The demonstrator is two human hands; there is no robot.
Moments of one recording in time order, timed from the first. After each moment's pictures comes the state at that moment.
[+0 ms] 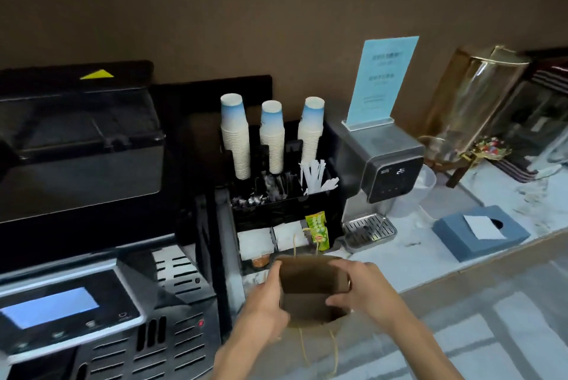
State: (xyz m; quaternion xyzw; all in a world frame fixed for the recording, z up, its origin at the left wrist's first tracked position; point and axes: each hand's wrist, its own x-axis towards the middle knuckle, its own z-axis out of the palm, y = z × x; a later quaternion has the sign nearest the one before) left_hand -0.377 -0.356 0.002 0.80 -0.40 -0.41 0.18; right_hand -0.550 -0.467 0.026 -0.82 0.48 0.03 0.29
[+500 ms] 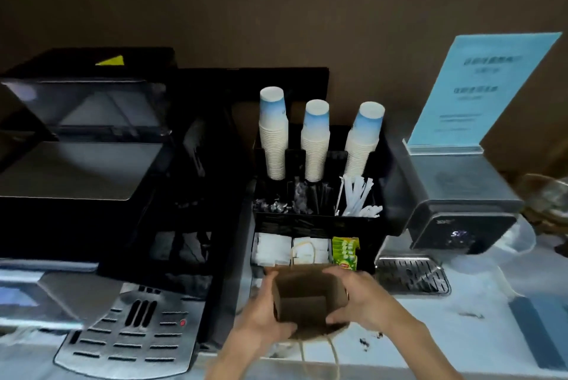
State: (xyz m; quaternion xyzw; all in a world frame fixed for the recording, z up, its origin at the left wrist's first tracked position) left_hand -0.389 -0.408 -0.027 0.82 -0.23 -0.41 0.34; right_hand -0.508 -0.592 -0.007 -0.87 0.29 0.19 0.34
